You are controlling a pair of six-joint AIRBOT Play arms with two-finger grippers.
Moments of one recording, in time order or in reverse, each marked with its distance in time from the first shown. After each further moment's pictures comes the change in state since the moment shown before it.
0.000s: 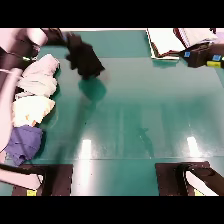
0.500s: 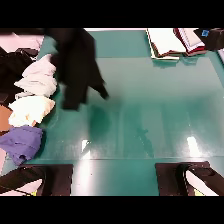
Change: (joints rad) left arm -0.258 0.303 -0.081 0.005 -0.301 0.048; right arm -0.019 0.000 0.113 -0.026 -0.027 0.000
